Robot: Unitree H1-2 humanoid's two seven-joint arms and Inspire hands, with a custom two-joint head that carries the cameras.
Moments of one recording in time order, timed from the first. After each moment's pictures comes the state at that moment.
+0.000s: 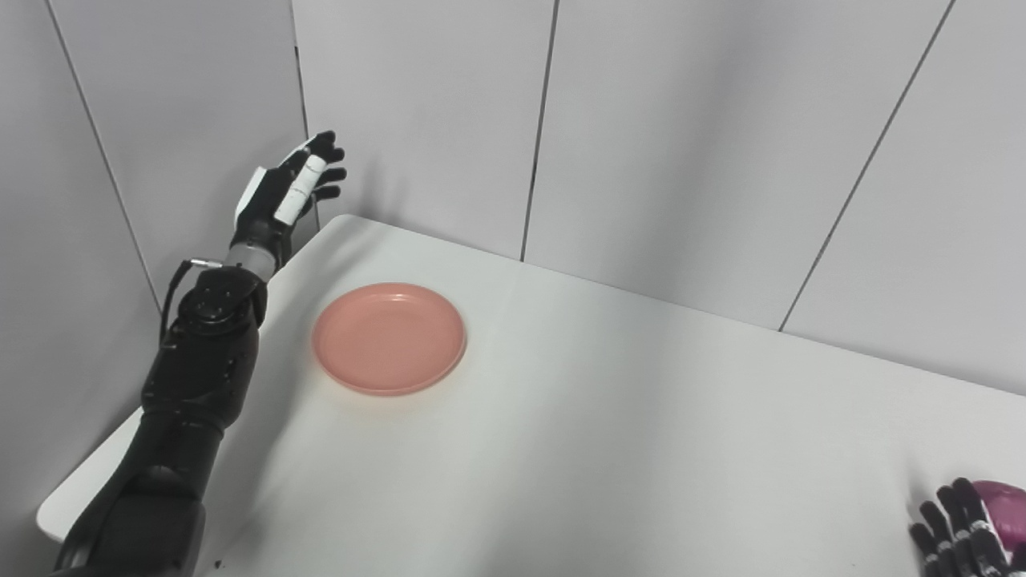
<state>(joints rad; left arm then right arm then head) -0.59 0.51 0.28 0.63 -0.18 -0.07 -0.10 -0.02 -0.20 -0.19 0.07 0.34 -0.01 0.25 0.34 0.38</state>
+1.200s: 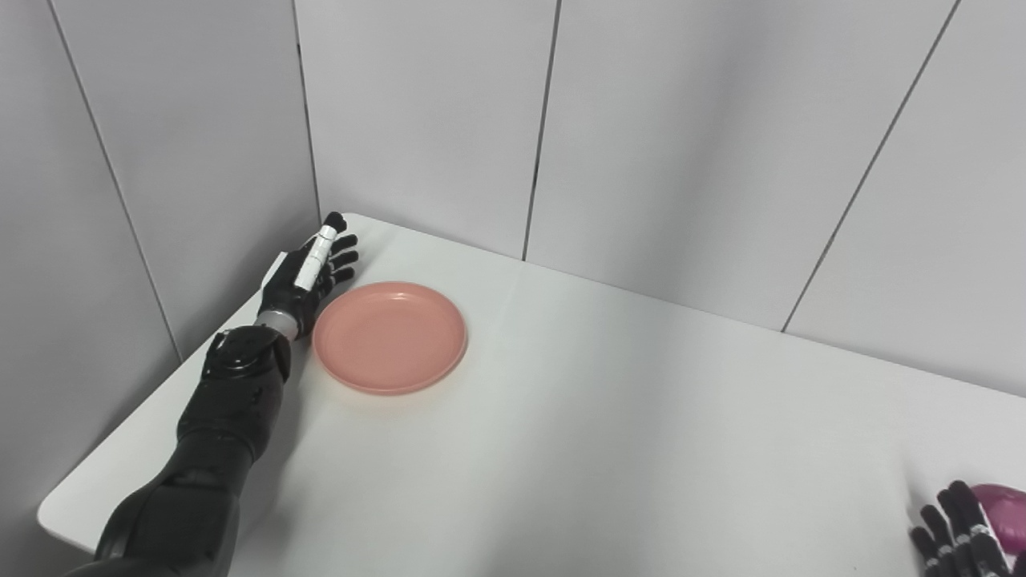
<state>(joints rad) -0.63 0.45 0.30 0.94 -0.26 -0.14 -0.17 0.00 -0.20 -0.19 0.04 0.34 -0.01 0.24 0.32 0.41</state>
